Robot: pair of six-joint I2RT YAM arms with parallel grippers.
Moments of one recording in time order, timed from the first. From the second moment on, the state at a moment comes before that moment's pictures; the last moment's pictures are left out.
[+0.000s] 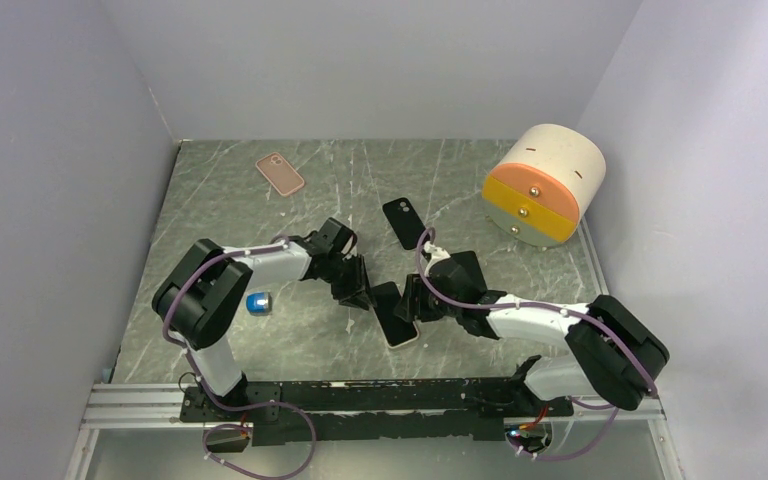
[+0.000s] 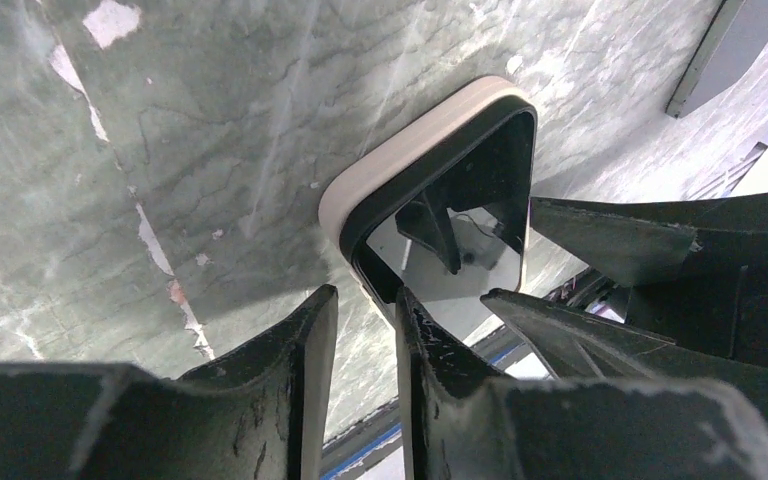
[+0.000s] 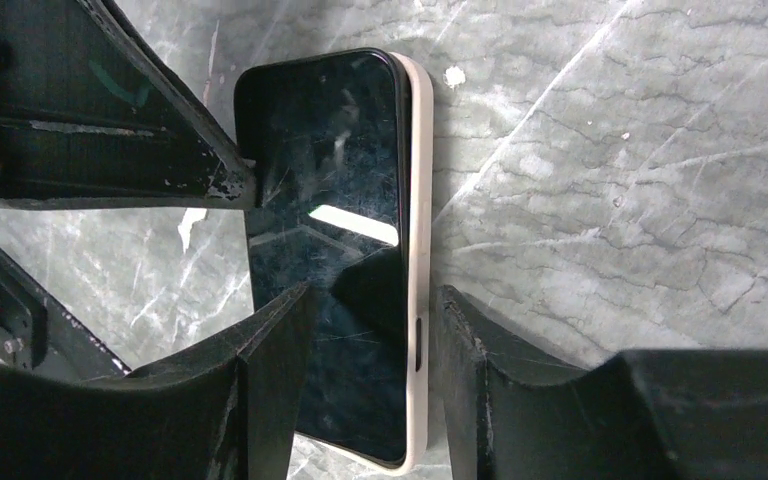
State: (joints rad) left arm -0.64 1.74 0.93 -0.29 0.44 -0.81; right arm 0.77 1.32 0.43 0.16 -0.09 0.65
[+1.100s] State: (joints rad) left arm -0.66 1.74 0.89 -0.23 0.50 -0.86; right arm 0.69 1.37 0.36 0.39 -0.22 0.79
